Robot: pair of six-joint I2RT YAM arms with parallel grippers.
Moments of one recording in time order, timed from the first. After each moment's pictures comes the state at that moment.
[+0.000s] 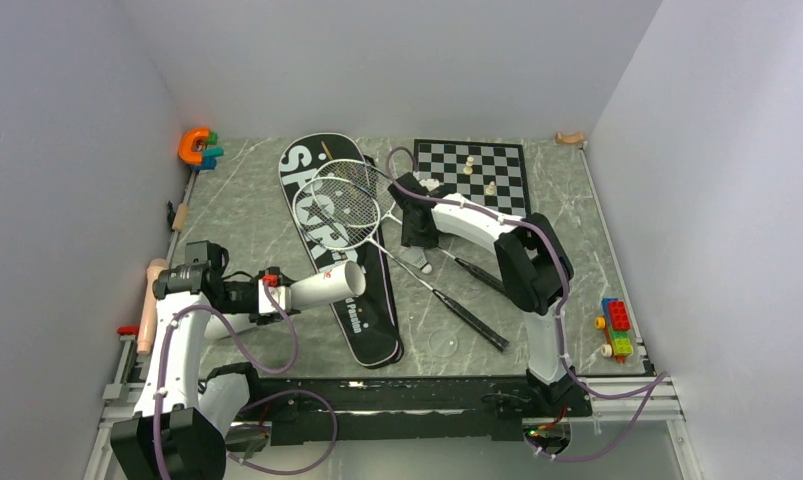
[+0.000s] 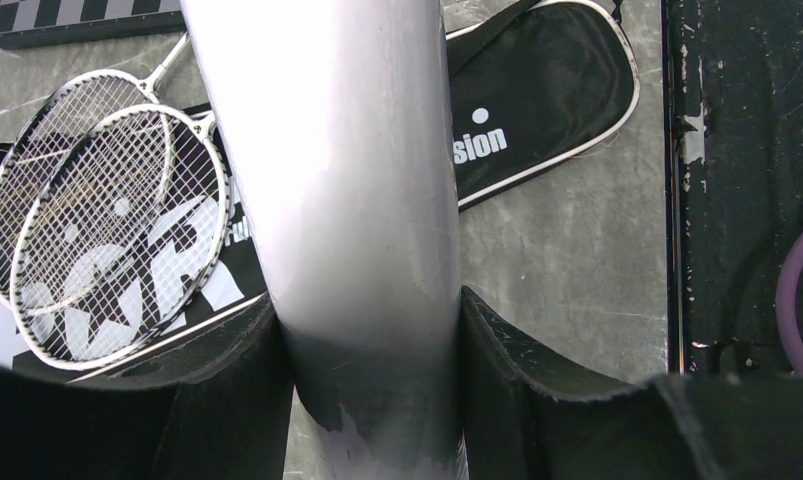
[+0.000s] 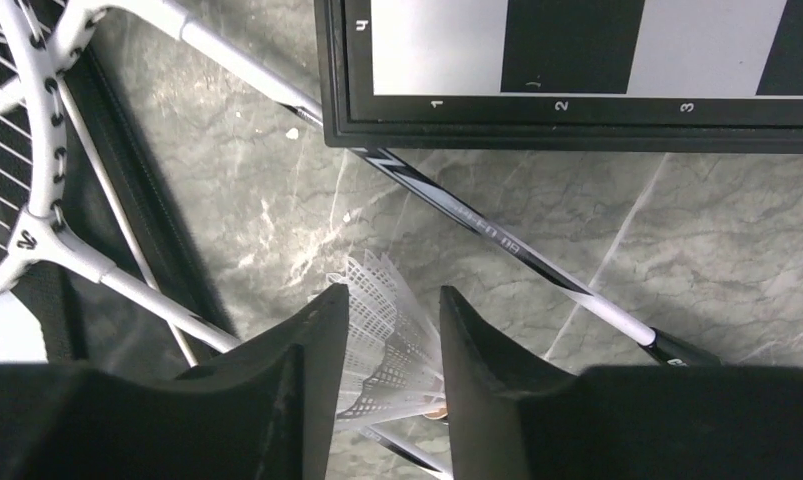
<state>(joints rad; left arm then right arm) 0.19 0.92 0.76 -1.23 1.07 1.78 0.65 2.05 1.55 -0.67 0.26 0.69</state>
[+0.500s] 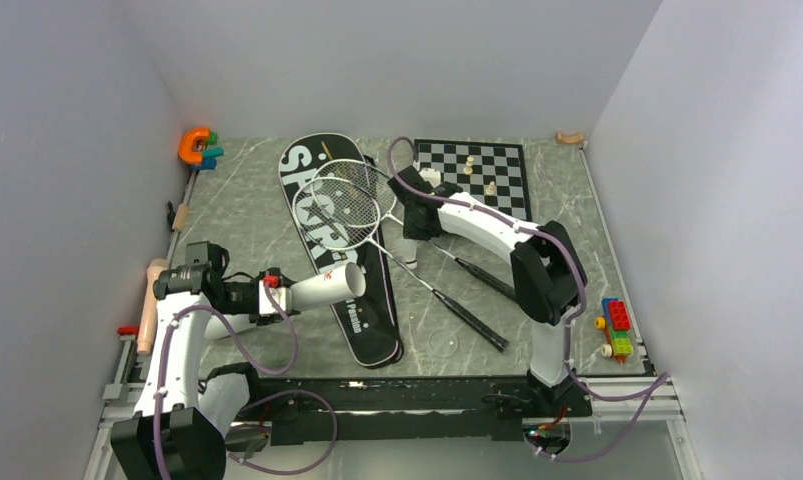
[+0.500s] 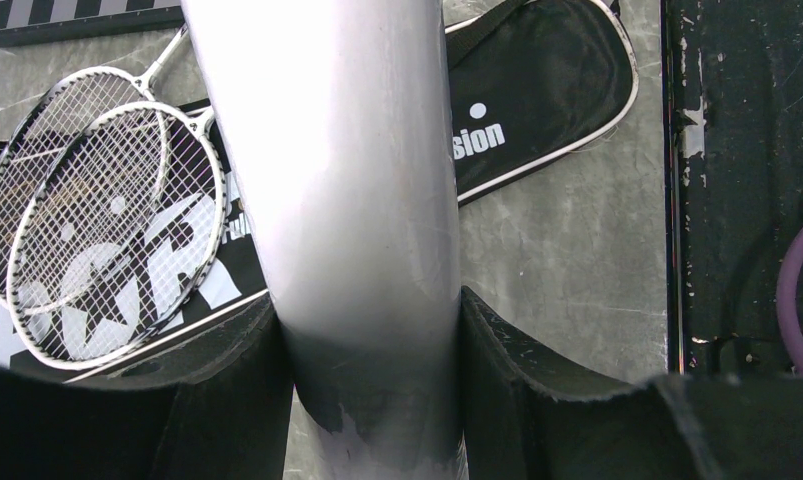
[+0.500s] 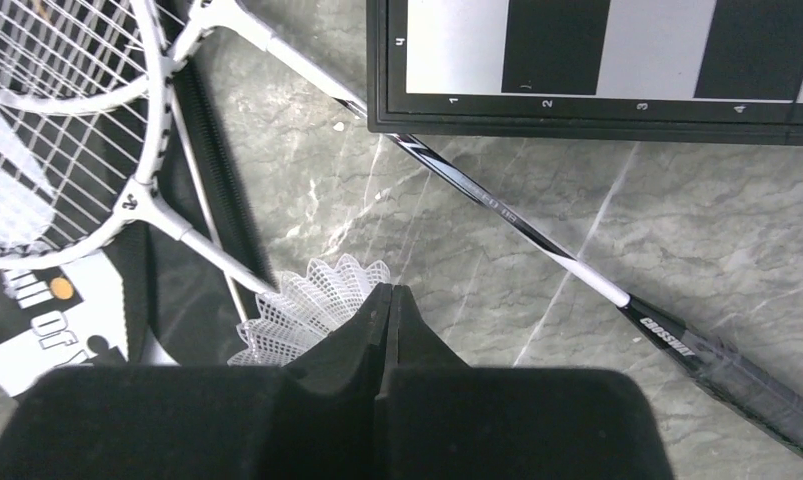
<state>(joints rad) 0.19 0.92 0.75 -1.24 1.07 1.78 0.68 1.95 1.54 -0.68 0.30 0.68</state>
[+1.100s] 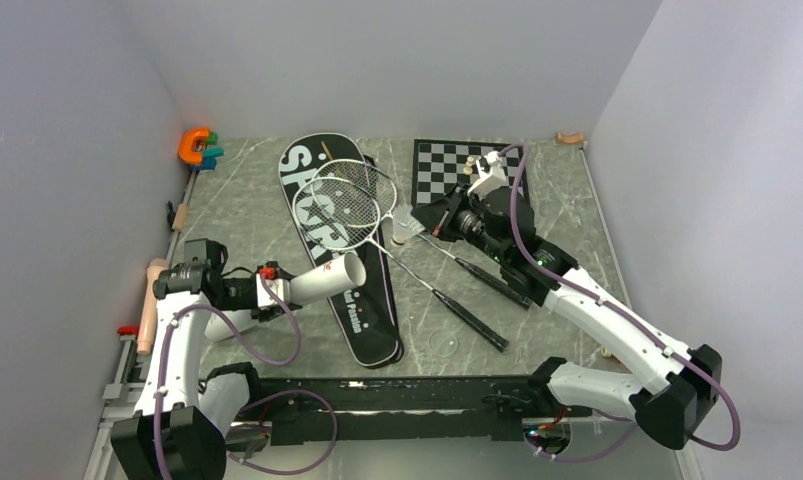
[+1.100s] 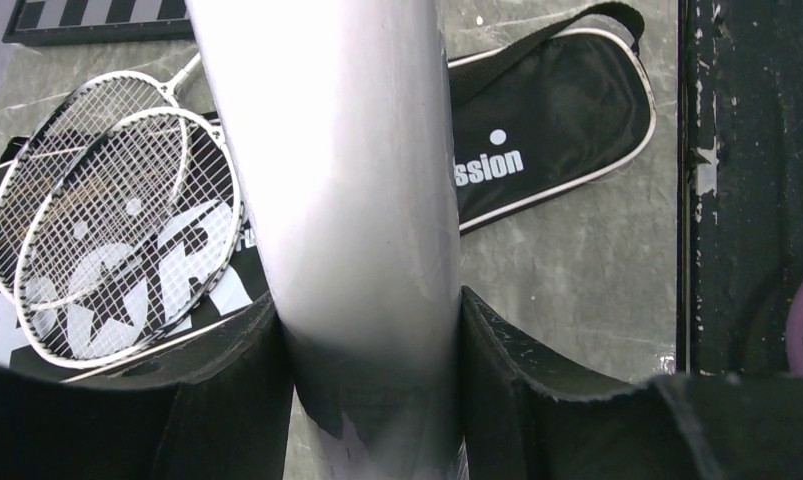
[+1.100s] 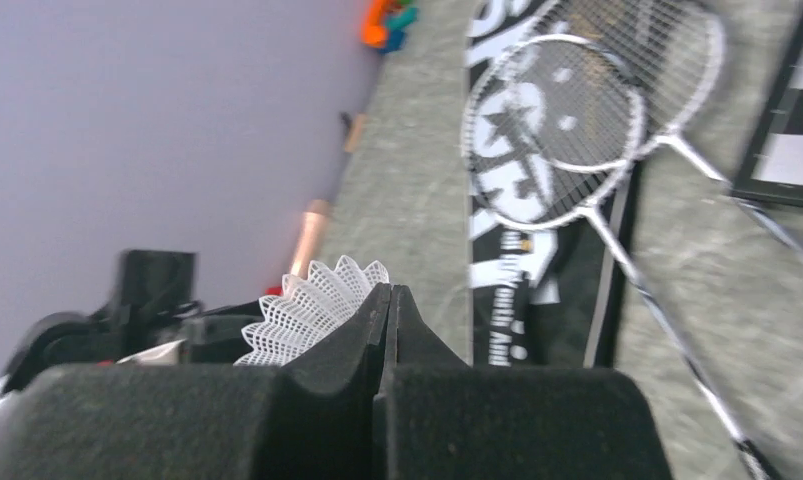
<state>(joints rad) 0.19 0.93 0.75 -1.18 1.11 1.69 0.70 1.10 1.02 -0.15 0.03 0.81</state>
